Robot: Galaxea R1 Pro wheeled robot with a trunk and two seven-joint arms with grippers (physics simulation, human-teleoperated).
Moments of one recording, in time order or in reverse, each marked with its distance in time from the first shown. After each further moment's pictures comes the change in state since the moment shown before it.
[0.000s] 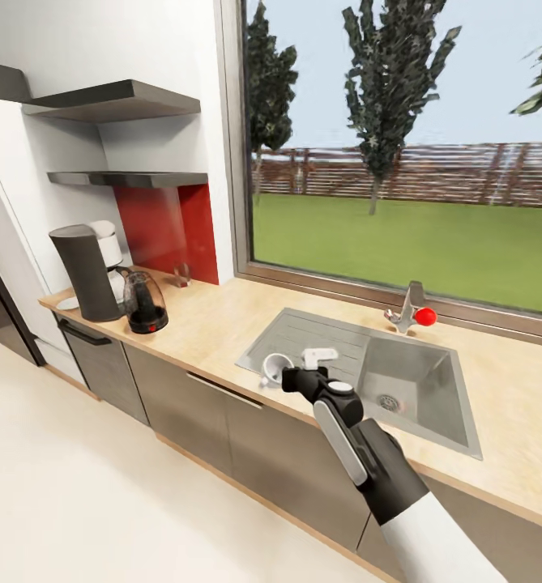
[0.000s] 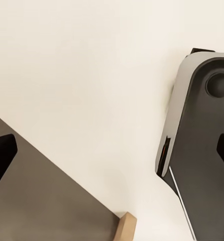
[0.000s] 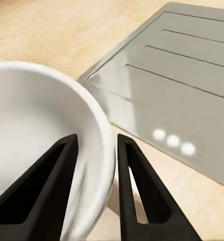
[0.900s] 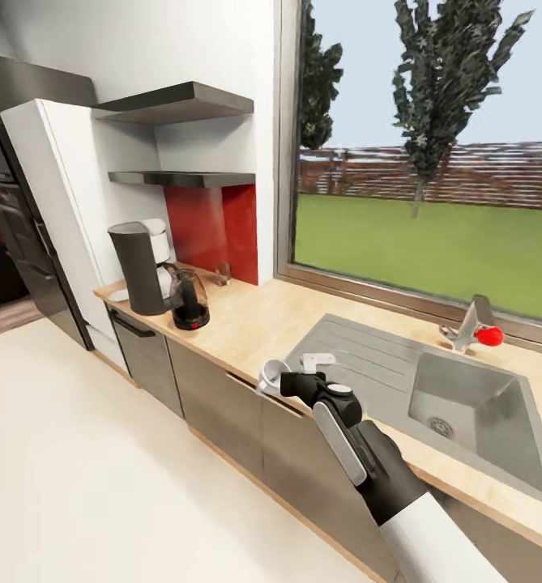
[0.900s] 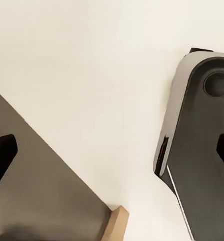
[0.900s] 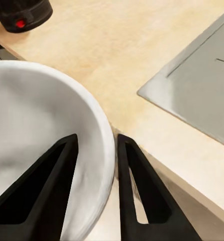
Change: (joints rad) left arm 0.000 -0.005 0.003 0.000 0.004 0.002 0.001; right arm 0.000 0.002 0.000 0.031 -0.053 0.000 0.001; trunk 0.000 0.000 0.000
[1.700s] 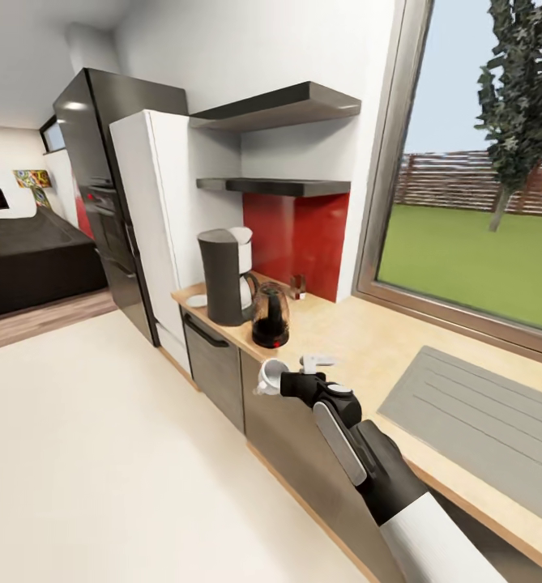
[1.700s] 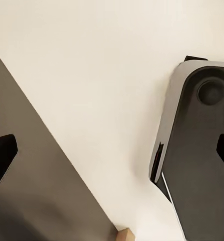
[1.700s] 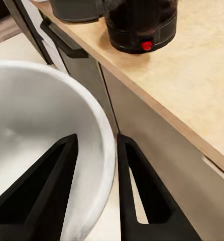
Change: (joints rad) left arm 0.000 -0.007 0.003 -0.003 -0.001 -0.003 0.000; right arm 0.000 0.000 0.000 0.002 0.000 0.000 0.000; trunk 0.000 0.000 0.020
